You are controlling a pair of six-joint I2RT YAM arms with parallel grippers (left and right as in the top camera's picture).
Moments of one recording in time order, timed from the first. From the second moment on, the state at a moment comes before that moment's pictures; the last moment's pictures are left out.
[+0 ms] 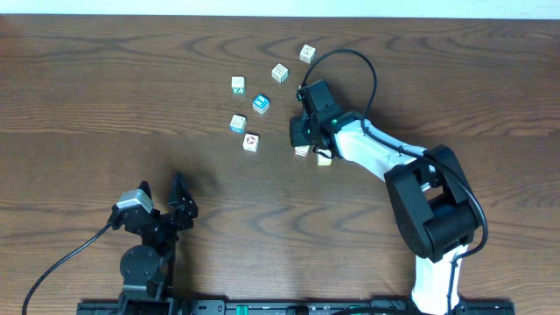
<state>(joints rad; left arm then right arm) -0.09 0.01 0.02 -0.11 -0.15 -0.41 0.51 2.07 1.30 -0.27 -0.07 0.39</state>
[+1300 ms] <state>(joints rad) -0.09 0.01 0.02 -0.11 -0.15 -0.41 0.42 2.01 1.34 -0.40 0.00 0.36</state>
